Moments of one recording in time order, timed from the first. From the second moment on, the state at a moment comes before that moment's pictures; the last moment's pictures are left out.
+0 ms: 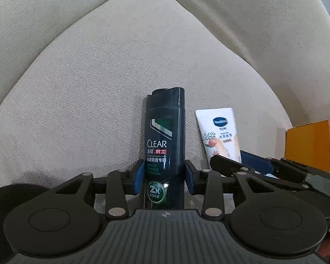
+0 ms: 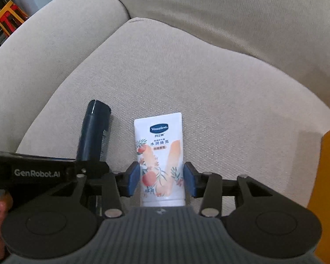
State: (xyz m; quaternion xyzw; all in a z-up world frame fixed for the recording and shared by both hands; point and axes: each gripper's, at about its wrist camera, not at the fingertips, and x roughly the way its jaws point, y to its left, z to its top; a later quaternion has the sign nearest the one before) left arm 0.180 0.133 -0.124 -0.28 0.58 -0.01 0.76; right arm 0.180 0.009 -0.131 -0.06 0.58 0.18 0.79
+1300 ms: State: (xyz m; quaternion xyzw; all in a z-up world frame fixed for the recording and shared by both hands) left arm 0.137 0.021 0.039 -0.19 0.48 -0.16 0.84; right arm 0.067 -0.132 0.008 0.09 0.43 0.06 0.90
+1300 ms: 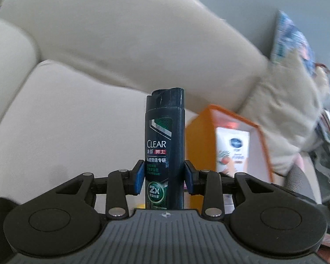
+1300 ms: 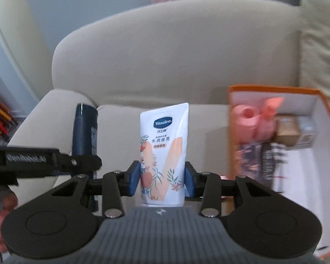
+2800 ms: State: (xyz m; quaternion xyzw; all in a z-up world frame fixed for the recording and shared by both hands) left arm 0.234 -0.213 -0.055 -0.06 0.59 -0.26 0.76; right arm 0.104 -0.294 -0.094 -0.08 0.50 -0.04 0.86
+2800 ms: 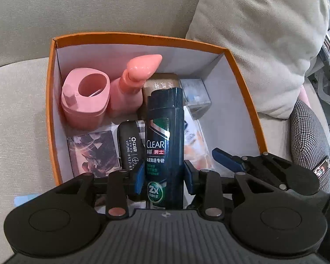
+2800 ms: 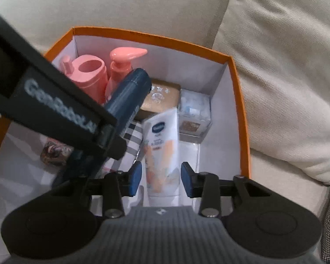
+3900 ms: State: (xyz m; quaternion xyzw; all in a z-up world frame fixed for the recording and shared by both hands) left arm 0.233 -0.207 -0.052 -0.07 0.59 -0.27 0.76; right arm 0.098 -0.301 -0.124 -0.05 0.57 -0.02 0.82
